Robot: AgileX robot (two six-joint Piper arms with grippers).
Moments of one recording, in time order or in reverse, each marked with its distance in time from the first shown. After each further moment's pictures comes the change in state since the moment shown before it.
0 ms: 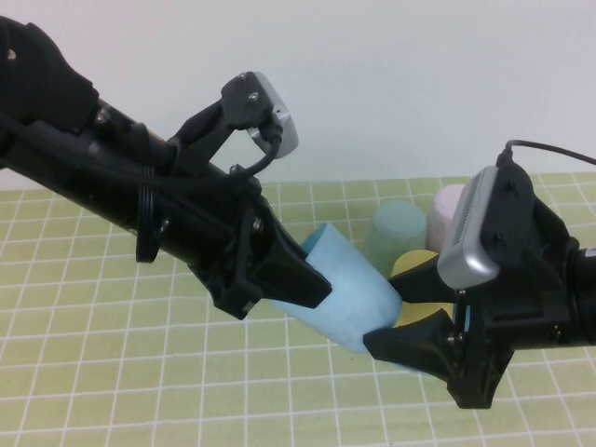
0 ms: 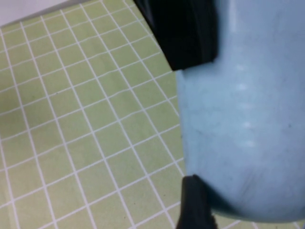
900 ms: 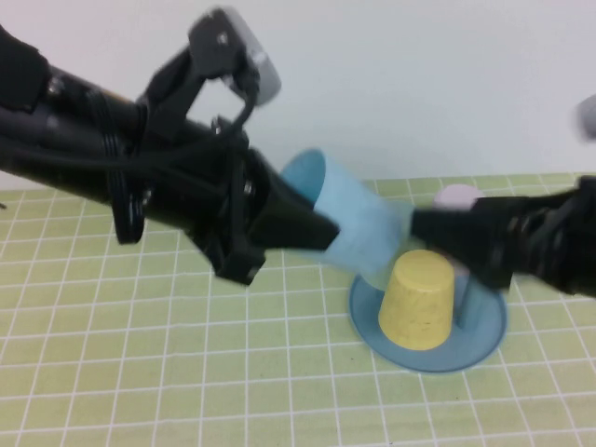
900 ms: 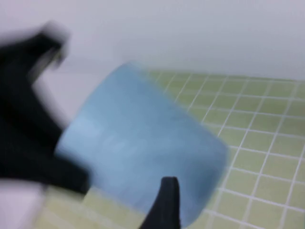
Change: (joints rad) right arm 0.000 -0.206 0.056 0.068 -0.315 0.589; left arm -0.001 -0.094 0.000 -0.068 -0.099 0.011
